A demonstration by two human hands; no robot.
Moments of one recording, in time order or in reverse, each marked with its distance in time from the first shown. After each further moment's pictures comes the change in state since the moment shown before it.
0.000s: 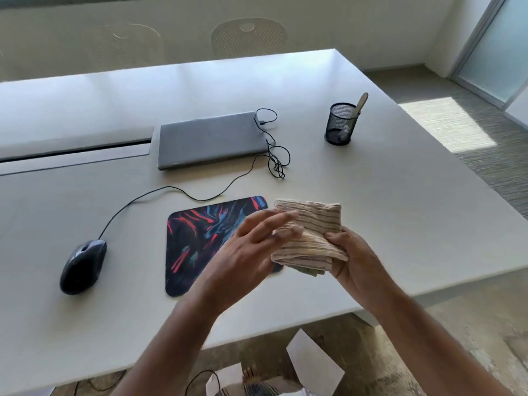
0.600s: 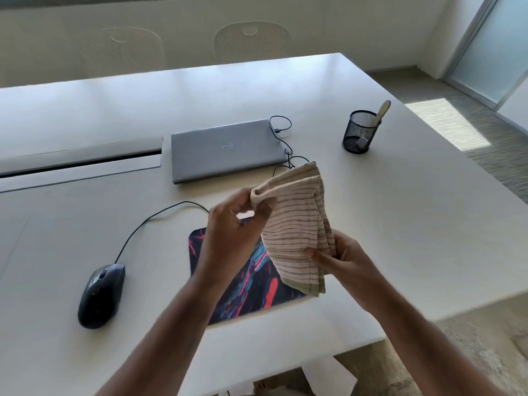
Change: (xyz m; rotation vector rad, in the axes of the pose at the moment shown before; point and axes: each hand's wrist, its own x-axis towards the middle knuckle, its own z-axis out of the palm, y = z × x) left_hand 0.028 -0.056 -0.062 -0.479 0.403 -0.588; right_hand 0.046 0.023 0.052 -0.407 -0.079 -0.071
